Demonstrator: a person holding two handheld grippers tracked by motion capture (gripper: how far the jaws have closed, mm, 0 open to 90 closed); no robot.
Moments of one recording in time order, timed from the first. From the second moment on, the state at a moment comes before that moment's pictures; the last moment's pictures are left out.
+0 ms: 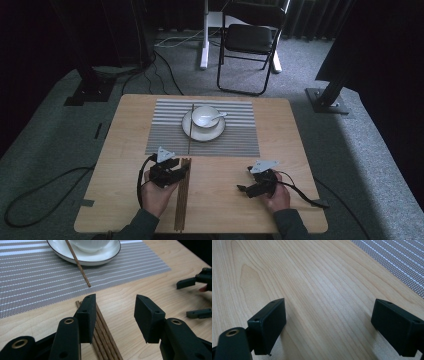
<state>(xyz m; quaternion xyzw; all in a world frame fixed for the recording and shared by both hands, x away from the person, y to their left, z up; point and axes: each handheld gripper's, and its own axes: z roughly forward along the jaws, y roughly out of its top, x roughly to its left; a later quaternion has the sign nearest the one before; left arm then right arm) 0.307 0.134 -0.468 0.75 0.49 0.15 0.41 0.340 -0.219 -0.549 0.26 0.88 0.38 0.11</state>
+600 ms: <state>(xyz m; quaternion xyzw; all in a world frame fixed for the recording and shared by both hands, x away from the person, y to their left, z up) 0.300 0.134 -0.493 0.77 0.50 0.14 0.37 0.340 -0.219 -0.549 0.26 0.88 0.38 0.11</state>
